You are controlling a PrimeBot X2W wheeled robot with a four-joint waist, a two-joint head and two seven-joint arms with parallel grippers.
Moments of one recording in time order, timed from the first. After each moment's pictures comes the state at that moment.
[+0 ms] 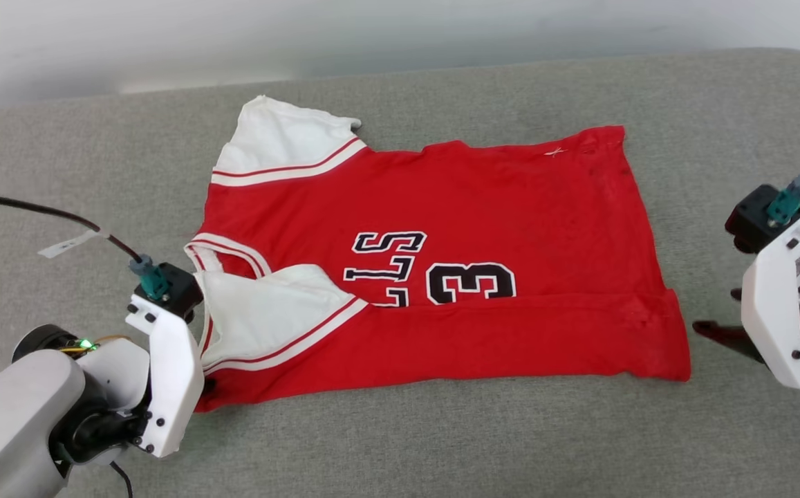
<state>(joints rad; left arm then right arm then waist) -0.60 0.87 -0.89 0.11 -1.04 -0.05 0.73 -0.80 -0.91 0.95 0.17 0.96 0.13 0.74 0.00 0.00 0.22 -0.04</state>
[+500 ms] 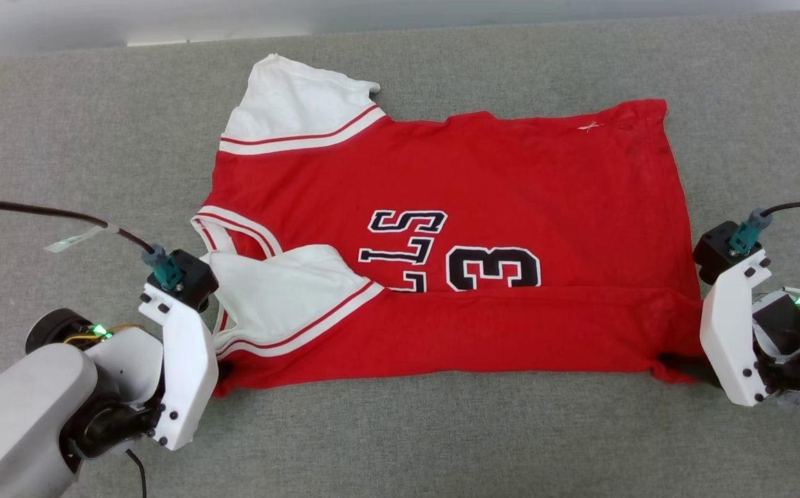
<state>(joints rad) -0.62 0.86 -0.88 0.05 -1.00 -0.03 0.71 -0.76 -0.77 1.02 0.36 1.06 0.13 0.71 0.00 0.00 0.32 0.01</state>
